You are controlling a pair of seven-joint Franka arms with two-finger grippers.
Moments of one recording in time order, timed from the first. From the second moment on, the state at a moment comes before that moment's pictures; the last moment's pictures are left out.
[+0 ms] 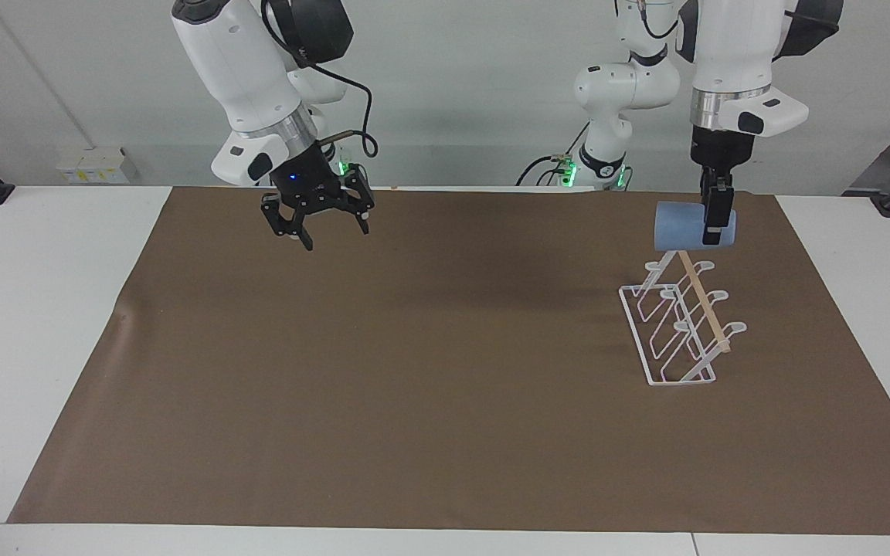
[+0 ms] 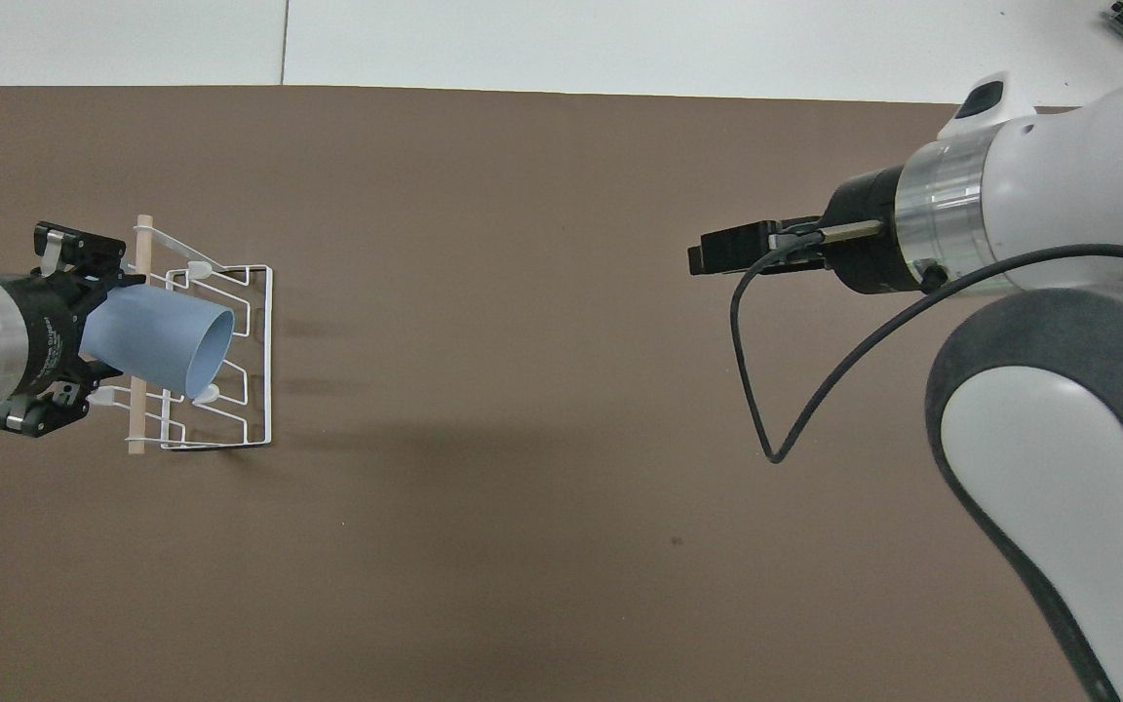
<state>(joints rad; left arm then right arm) -0.01 -0.20 -0.22 -1.91 0.30 2.04 -1.46 -0.03 0.06 0.25 -1.59 0.16 1.77 0.05</state>
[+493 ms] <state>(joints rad) -0.08 -0.07 -0.22 -1.92 0.66 2.07 -1.47 -0.14 -0.07 0.25 -1.85 0.08 1.75 0.07</state>
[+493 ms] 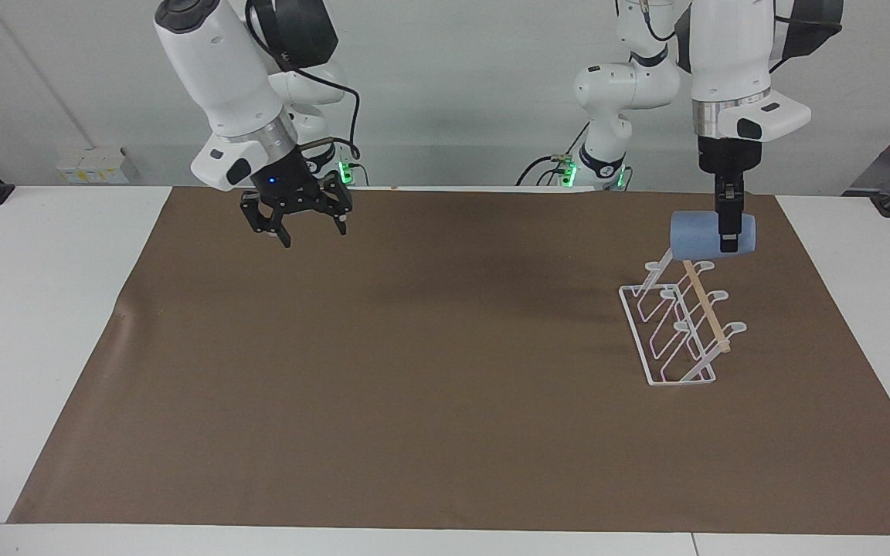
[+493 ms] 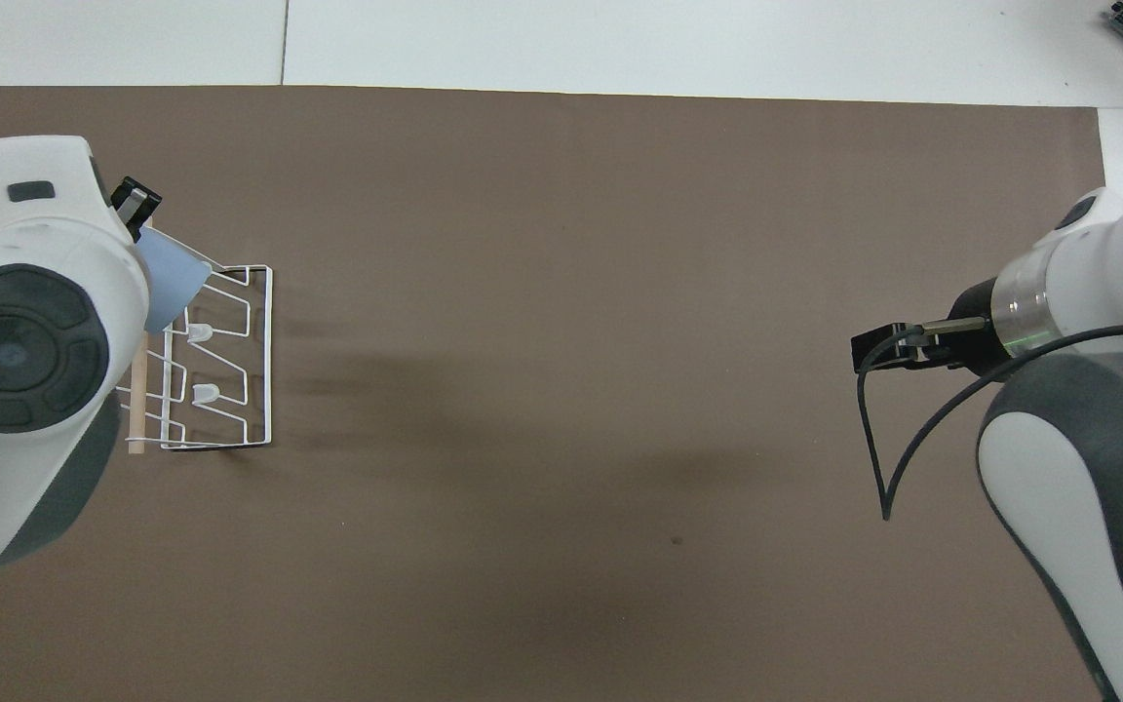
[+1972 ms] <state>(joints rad) -0.13 0.04 -0.22 -2.00 1.00 2.11 -1.67 -0.16 -0.13 0.25 -1.86 -0.01 1.68 0.17</state>
